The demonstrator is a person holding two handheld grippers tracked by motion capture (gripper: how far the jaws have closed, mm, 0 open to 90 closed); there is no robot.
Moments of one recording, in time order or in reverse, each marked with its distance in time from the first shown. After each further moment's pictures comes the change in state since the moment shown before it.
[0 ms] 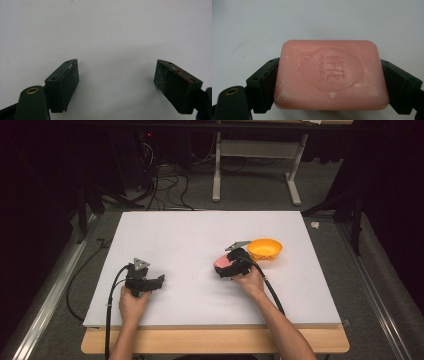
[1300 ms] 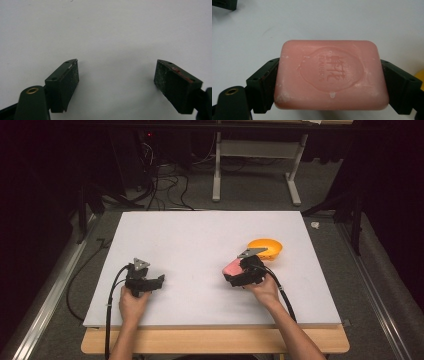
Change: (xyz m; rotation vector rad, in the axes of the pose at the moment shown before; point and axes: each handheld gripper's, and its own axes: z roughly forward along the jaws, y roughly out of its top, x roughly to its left) left arm 0.000 0.000 0.000 0.002 -0.001 0.001; right arm 0.004 -0.024 -0.054 -0.033 0.031 -0.024
